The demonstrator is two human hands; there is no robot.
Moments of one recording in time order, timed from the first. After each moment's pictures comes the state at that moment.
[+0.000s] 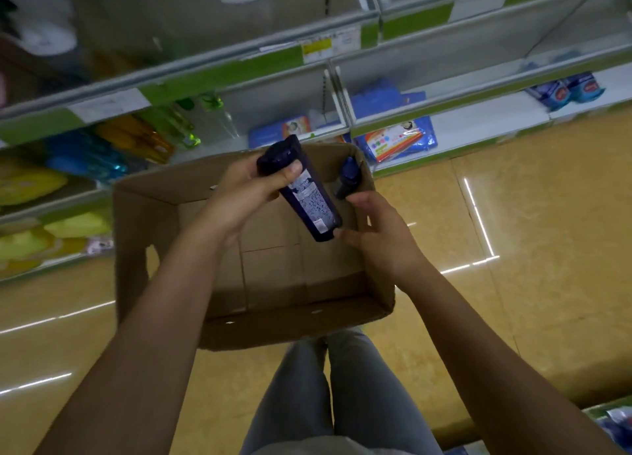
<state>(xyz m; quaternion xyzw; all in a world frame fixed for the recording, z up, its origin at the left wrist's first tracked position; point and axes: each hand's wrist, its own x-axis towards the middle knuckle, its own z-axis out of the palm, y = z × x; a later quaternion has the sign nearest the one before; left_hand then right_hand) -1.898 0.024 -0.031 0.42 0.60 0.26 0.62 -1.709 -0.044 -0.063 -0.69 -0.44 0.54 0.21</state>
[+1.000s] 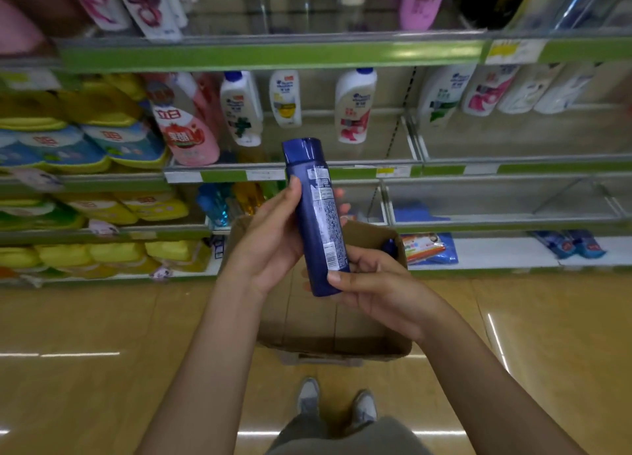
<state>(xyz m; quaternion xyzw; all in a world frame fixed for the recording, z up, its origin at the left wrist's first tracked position) -1.953 -0.111 0.160 0.26 0.42 0.56 0.67 -1.784 -0.126 0.139 -0.33 -0.41 0.81 0.24</state>
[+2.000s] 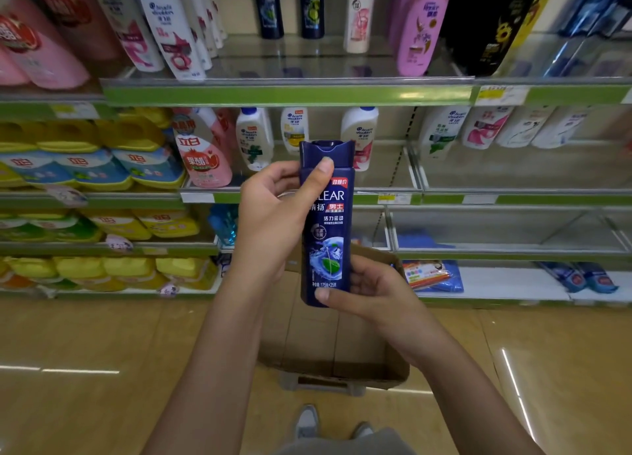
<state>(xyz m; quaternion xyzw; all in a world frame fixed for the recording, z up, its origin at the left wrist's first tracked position) -1.928 -0.114 0.233 0.37 0.57 0.61 0.41 -1.777 -0.141 0.178 -0.38 -0.55 0.69 0.27</state>
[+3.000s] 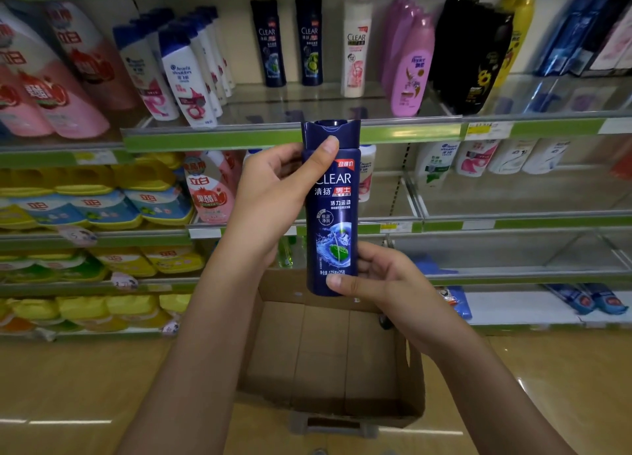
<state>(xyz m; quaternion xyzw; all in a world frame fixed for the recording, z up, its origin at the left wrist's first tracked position) -1.949 -0.101 0.293 0.49 0.52 0.57 0.41 -1.789 -0.118 0.223 -0.35 -0.56 0.68 0.31</state>
